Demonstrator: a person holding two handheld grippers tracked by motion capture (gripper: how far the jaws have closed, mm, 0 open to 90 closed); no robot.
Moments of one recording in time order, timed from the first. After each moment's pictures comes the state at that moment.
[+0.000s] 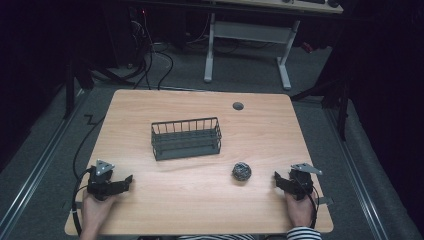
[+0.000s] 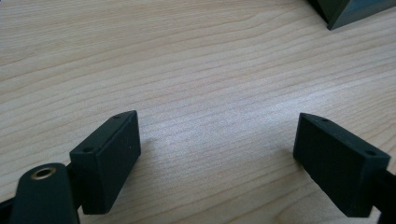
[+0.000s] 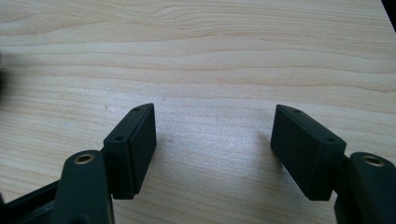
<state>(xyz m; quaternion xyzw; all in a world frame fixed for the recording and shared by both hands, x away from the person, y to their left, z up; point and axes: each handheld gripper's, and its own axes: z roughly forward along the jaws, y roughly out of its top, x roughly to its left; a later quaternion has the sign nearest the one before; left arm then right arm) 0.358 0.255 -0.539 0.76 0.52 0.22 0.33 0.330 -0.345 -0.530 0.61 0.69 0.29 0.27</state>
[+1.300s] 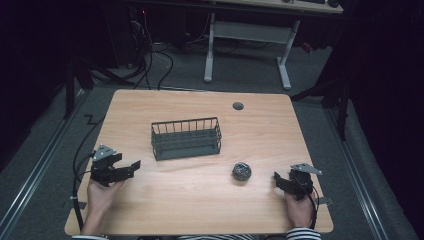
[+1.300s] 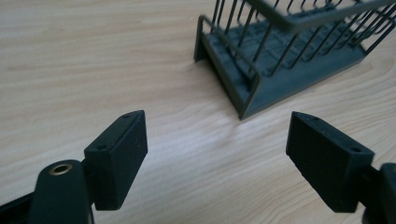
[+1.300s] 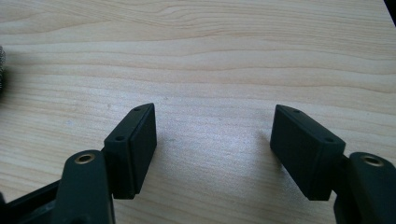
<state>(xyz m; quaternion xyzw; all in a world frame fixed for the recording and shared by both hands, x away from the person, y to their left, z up) 0.374 0.234 -0.478 0.74 0.49 0.17 0.42 0.330 -0.345 -0.530 0.61 0.69 0.29 0.27</state>
